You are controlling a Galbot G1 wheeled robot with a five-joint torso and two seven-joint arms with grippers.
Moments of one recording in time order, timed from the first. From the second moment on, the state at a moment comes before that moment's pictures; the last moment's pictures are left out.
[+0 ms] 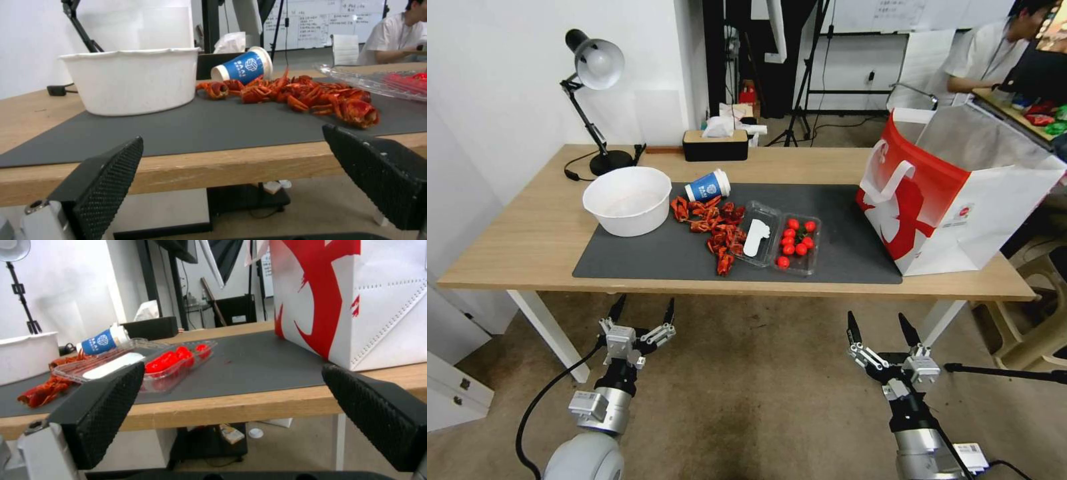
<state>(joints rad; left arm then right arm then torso) 1.62 -1.22 -0.44 -1.97 -0.26 -0.29 -0.08 -1.82 1.27 0.46 2.09 0.32 0.43 0.09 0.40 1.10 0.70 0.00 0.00</state>
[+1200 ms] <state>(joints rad) 0.90 -0.75 -0.25 -1.87 -0.59 -0.03 -0.03 -1.79 1.22 0.43 2.10 0.32 0.43 0.10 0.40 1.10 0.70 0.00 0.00</state>
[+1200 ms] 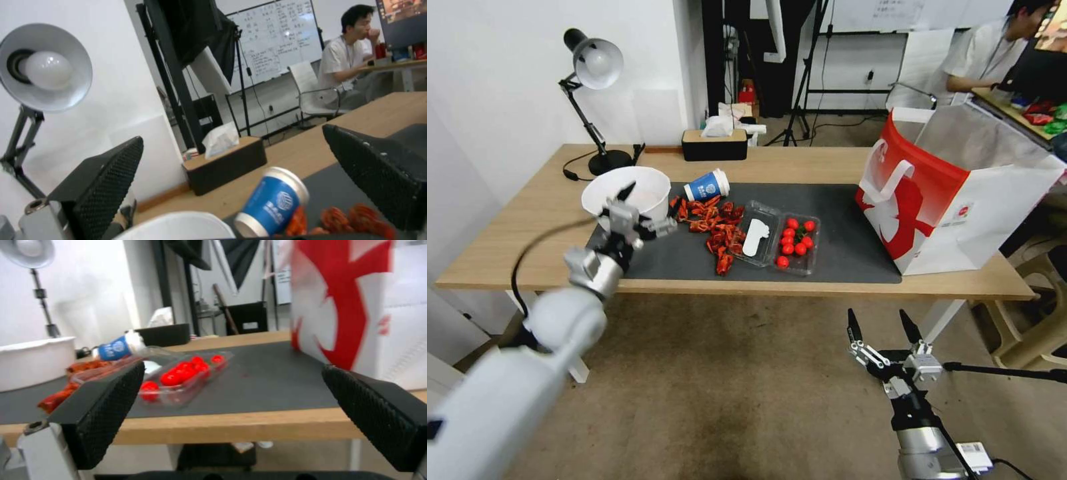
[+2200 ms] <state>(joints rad) -0.11 -0.99 0.58 -1.05 -0.55 0.21 0.44 -1.78 1.20 0.46 2.07 0.36 0.41 0.11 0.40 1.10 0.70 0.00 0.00</state>
